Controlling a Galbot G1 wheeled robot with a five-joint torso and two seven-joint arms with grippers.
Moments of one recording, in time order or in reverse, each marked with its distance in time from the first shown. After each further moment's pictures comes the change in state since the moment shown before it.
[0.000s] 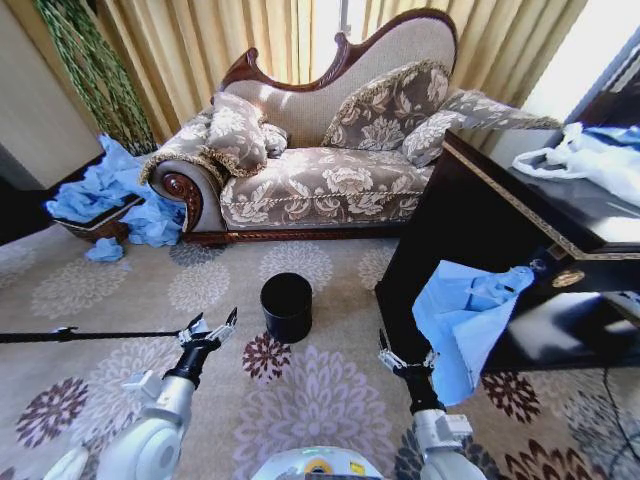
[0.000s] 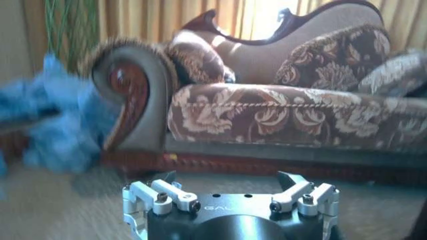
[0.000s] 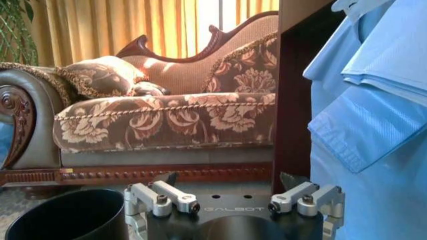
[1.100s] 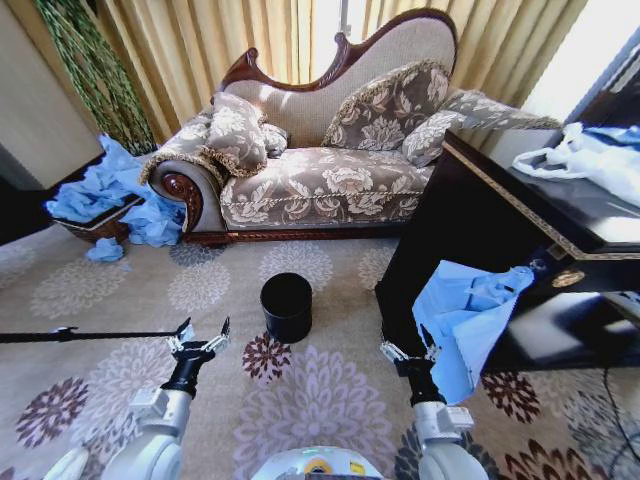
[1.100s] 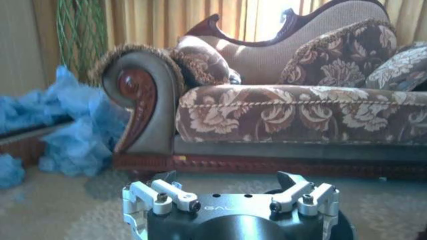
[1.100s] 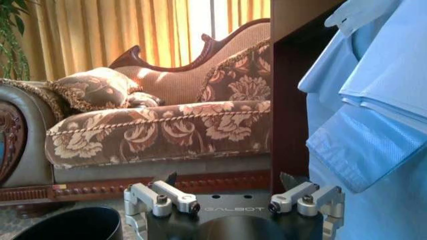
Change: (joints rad) left arm 0.051 -0.024 0.026 0.012 0.021 -0.068 -0.021; right arm 0.028 0.003 -0.010 0.022 0.026 -0.020 0.025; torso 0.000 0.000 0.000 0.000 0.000
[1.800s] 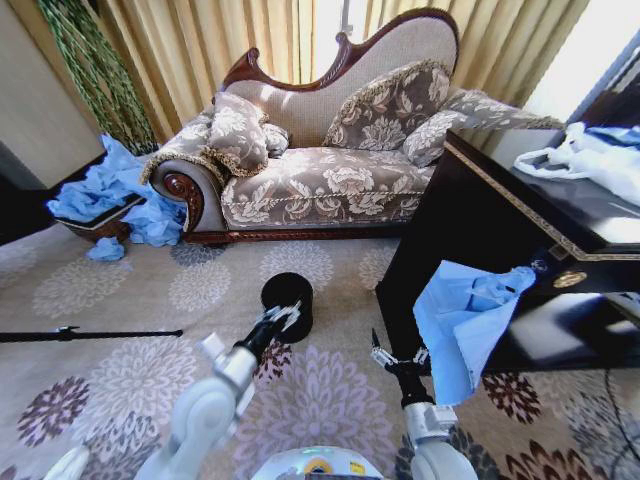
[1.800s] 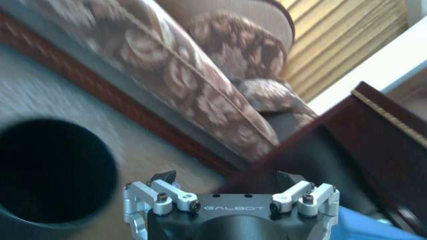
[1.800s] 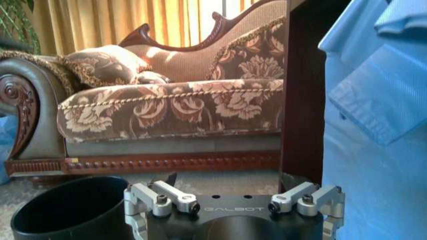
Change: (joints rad) left arm -0.480 0.101 0.424 0.005 -0.785 0.366 -0.191; right arm 0.042 -0.021 -0.029 -0.099 -0.013 -0.003 -0.011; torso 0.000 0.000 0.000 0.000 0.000
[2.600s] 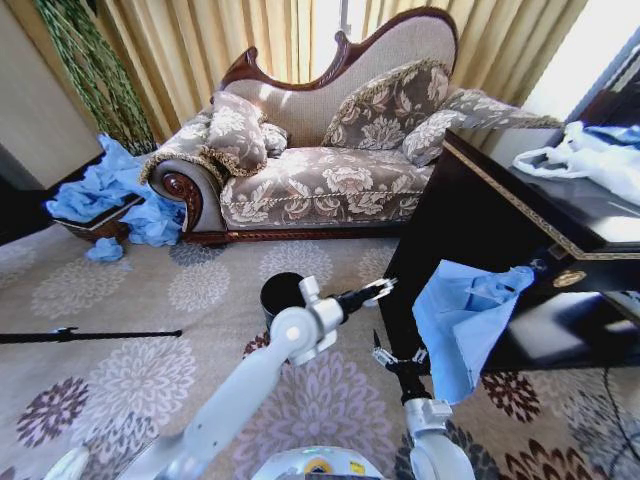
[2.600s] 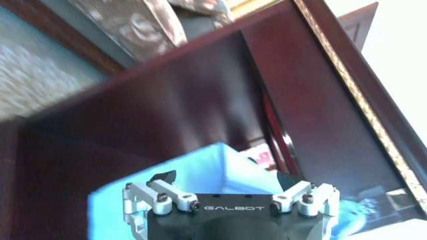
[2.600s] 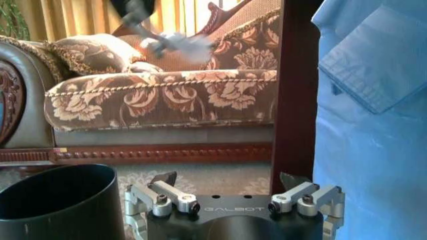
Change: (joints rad) left arm -0.632 -0.139 0.488 0.365 -0.418 0.010 -0.131; right arm 0.051 -0.017 0.015 -0.082 0.020 0.013 0.003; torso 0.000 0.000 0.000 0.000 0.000
